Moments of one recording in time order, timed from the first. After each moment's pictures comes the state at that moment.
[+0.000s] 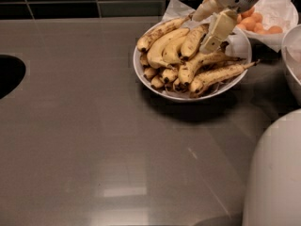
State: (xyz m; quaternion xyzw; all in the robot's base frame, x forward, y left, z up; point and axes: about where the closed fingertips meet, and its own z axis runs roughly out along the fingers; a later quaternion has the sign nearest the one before) arm 0.614 -0.140 0.983 -0.69 0.68 0.12 0.24
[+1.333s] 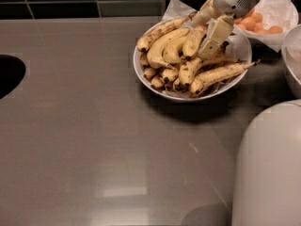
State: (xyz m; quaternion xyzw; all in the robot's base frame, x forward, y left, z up) arm 0.625 -0.140 0.965 -0.69 0.68 0.13 0.23
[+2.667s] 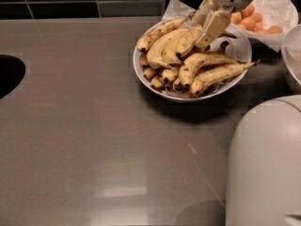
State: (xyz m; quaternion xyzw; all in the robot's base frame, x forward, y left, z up) arm 0.633 -0.140 0.978 -0.69 0.68 0.11 0.23
